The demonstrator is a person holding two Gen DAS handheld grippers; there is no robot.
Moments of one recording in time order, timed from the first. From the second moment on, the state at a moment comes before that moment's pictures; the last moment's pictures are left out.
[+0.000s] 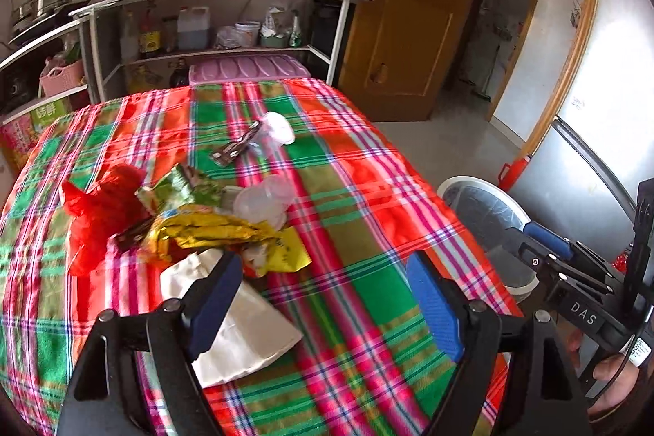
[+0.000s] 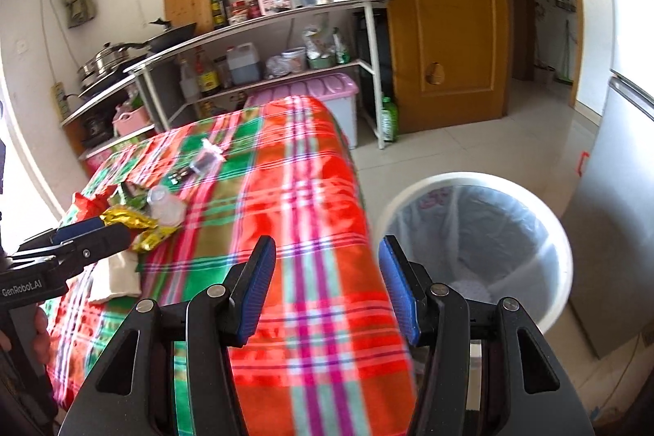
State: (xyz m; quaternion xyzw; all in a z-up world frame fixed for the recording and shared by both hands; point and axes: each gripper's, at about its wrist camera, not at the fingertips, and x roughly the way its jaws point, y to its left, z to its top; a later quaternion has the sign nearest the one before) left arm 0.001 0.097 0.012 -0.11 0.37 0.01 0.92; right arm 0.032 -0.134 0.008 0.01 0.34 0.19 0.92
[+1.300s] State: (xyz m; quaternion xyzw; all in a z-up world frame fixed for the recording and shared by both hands) left arm -0.026 0.181 -0.043 -0.18 0.40 0.08 0.89; right arm 0.041 -0.007 -0.018 -0.06 0.36 0.30 0.88
